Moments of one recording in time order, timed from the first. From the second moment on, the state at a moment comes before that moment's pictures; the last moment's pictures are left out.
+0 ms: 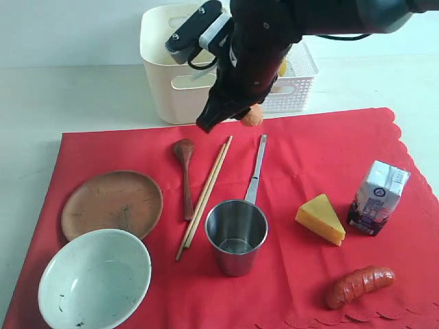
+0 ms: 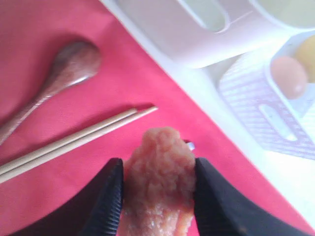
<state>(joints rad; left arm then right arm) 0.07 0.01 0.00 -0.01 0.23 -0.08 0.70 1.89 -1.42 -0.42 0.75 0.09</state>
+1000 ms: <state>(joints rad) 0.07 0.01 0.00 -0.01 0.23 -0.08 0.35 2.05 -1.63 -0.53 0.45 0.30</state>
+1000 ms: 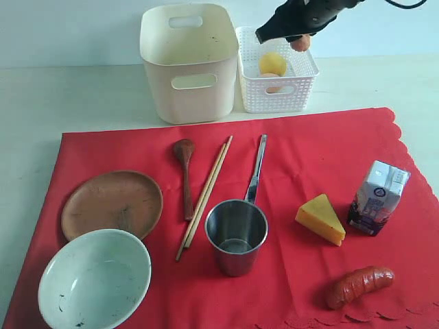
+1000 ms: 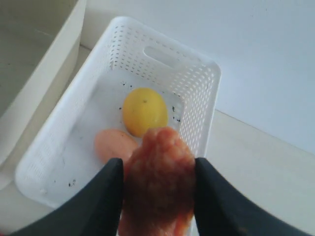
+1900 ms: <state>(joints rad) 0.07 0.01 0.00 -0.01 0.23 -0.08 0.35 2.22 -1.70 -0.65 0.40 0.50</state>
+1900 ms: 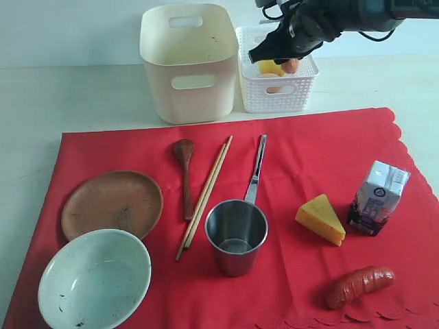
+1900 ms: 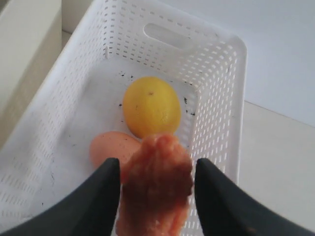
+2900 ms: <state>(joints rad) 0.07 0.01 0.00 -0.01 0.23 -0.08 0.35 2.04 -1.70 -0.62 0.71 0.50</state>
